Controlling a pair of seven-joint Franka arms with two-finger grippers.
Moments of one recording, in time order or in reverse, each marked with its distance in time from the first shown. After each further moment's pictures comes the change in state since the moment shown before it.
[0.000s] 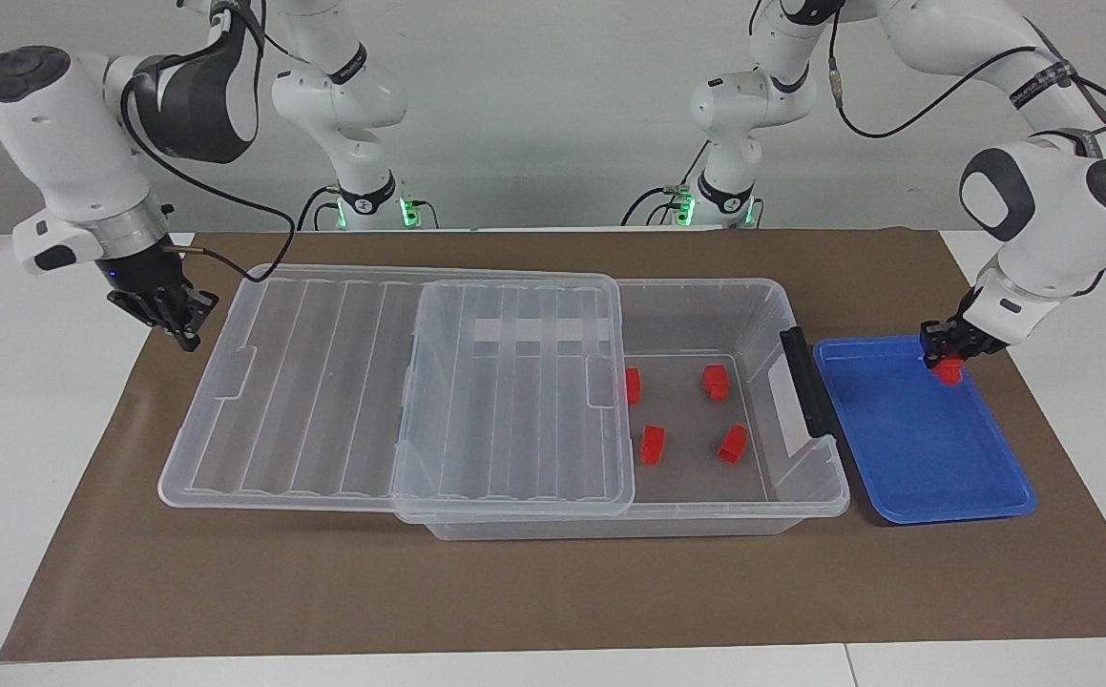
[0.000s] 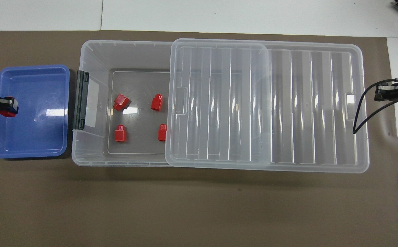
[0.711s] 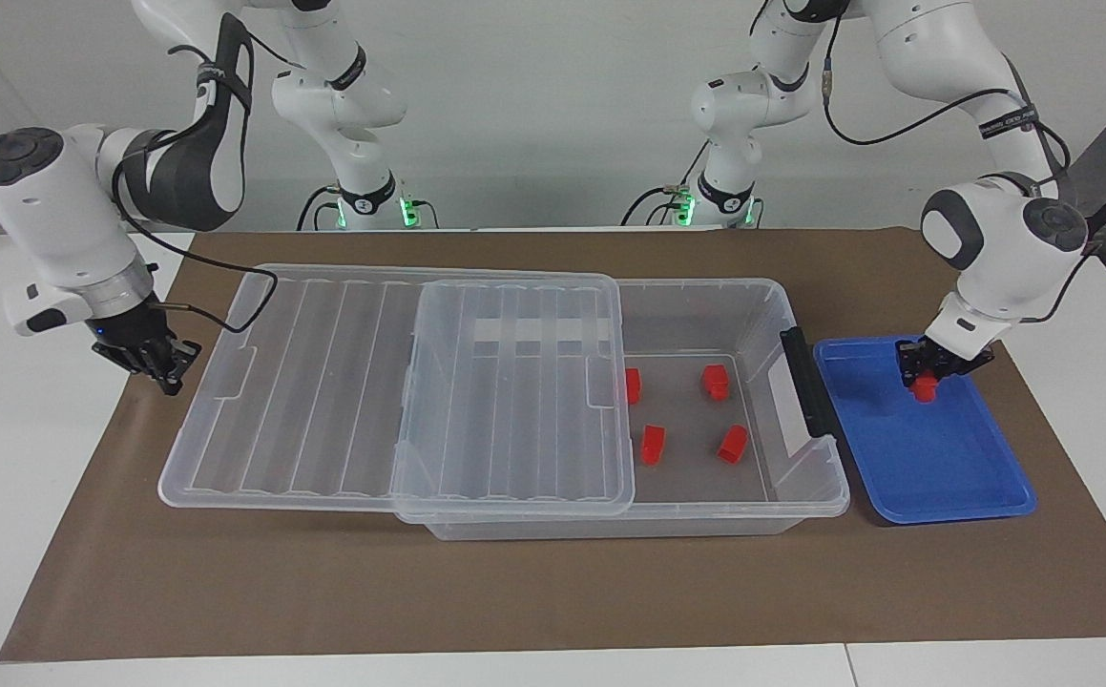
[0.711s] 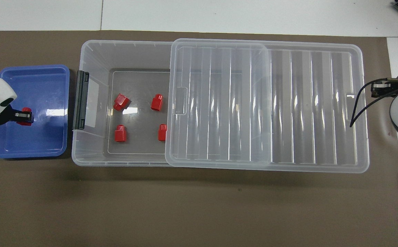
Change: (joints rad) left arm 0.026 -0.002 -0.009 -0.233 -0.002 0.288 -0.004; right arm 0.002 0.102 -0.047 -0.002 0.001 0.101 -0.071
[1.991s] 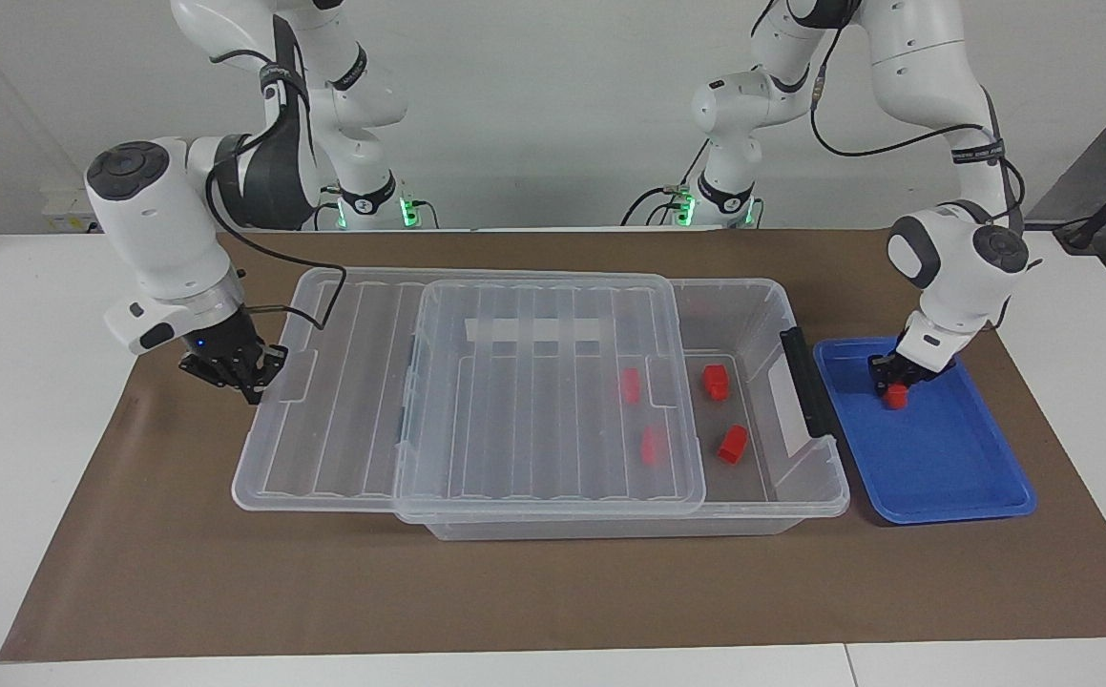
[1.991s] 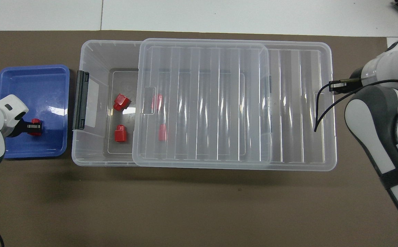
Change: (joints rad) left arm 0.030 0.024 0.000 -0.144 0.000 0.180 -0.033; right arm 0.059 0.005 0.133 0.000 0.001 0.000 0.000
